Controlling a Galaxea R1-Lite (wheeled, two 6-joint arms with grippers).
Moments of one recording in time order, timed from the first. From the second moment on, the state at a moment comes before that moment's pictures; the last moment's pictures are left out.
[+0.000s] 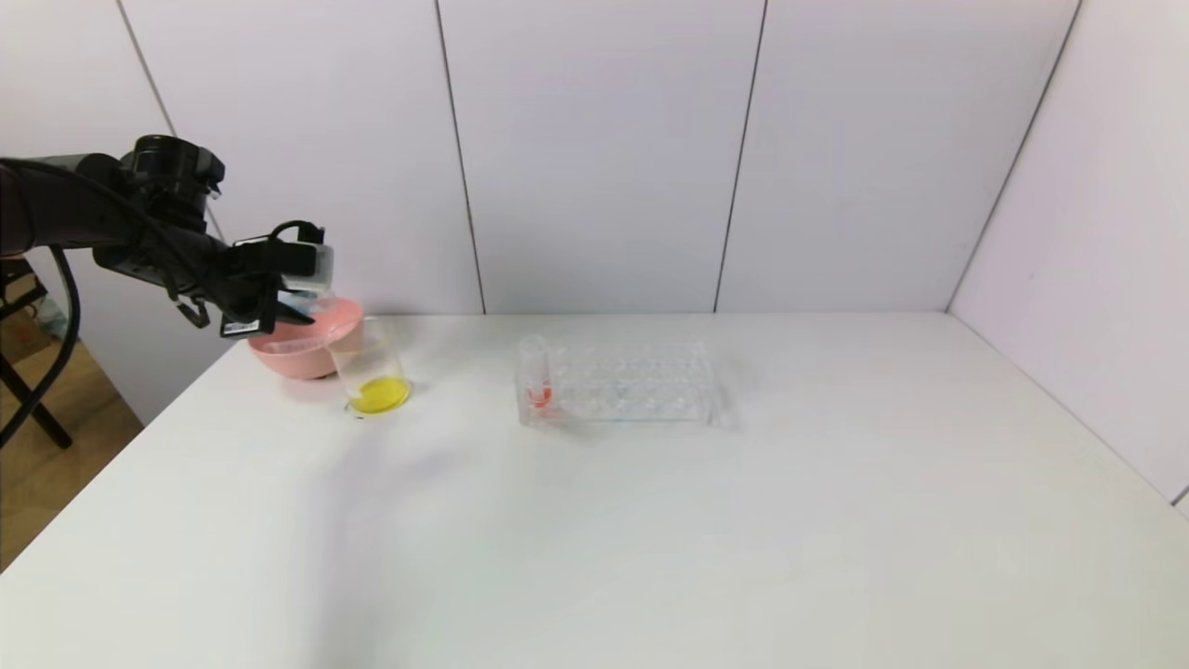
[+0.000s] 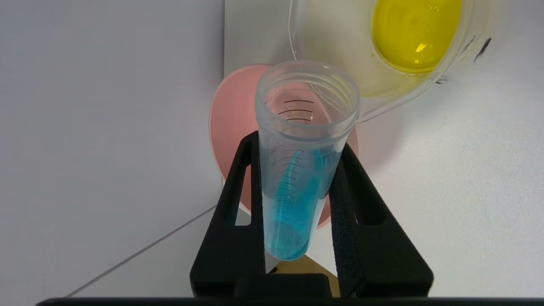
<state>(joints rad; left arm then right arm) 0.16 2.15 -1.98 0.60 -0.31 1.57 0.00 0.00 0.00 0.00 -0.04 0.09</state>
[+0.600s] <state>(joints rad) 0.15 2.15 -1.99 0.63 -0.29 1.56 0.00 0.00 0.00 0.00 -0.04 0.09</state>
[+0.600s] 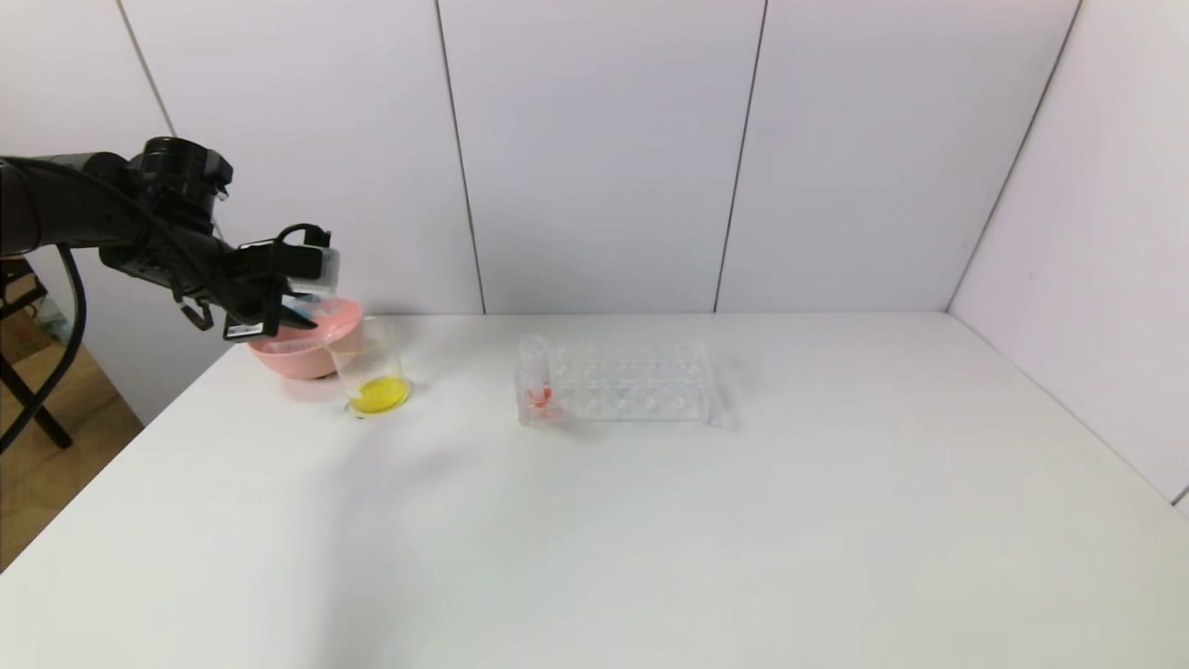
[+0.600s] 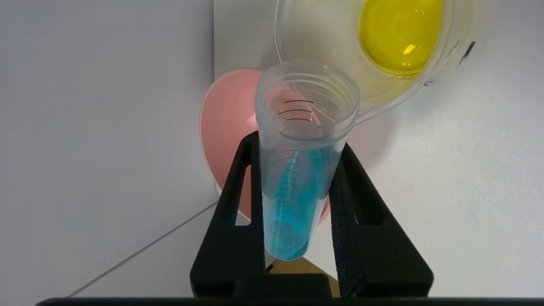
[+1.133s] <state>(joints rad) 0.14 2.15 -1.99 0.66 -0.28 1.56 0.00 0.00 0.00 0.00 -0.04 0.09</state>
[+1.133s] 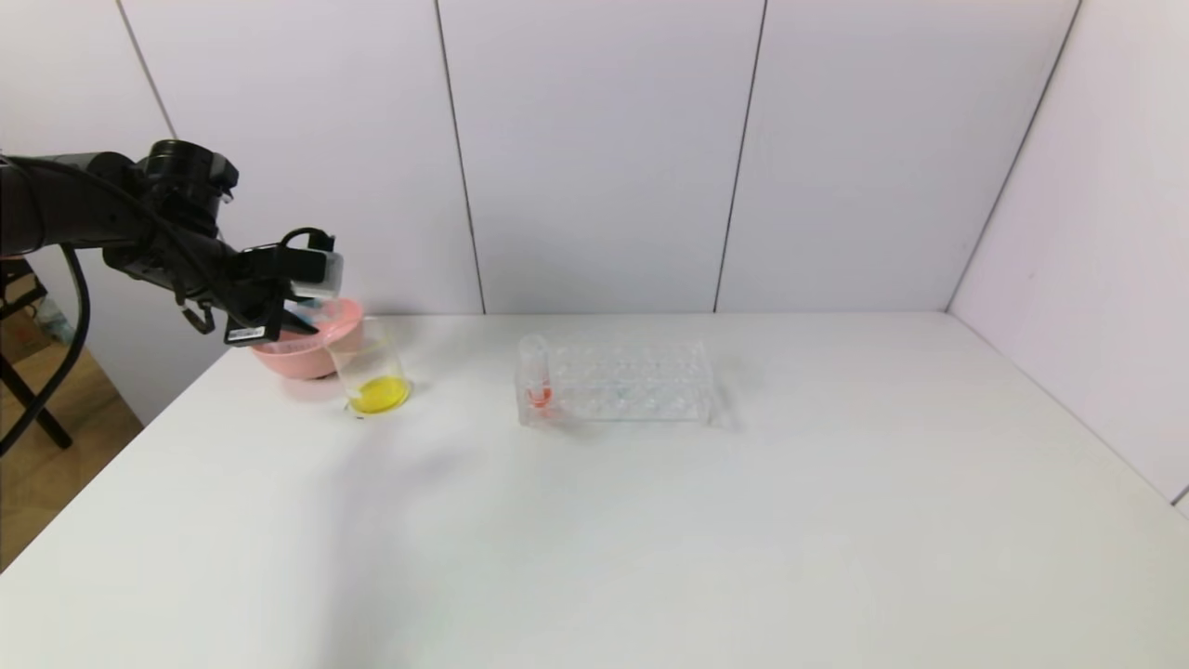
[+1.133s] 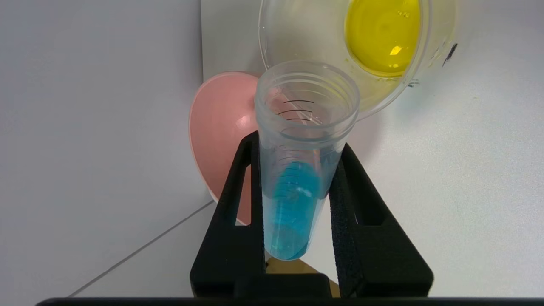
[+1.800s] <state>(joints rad) 0.12 2.16 -1.99 0.65 -0.18 1.60 0.00 0.00 0.00 0.00 -0.04 0.09</state>
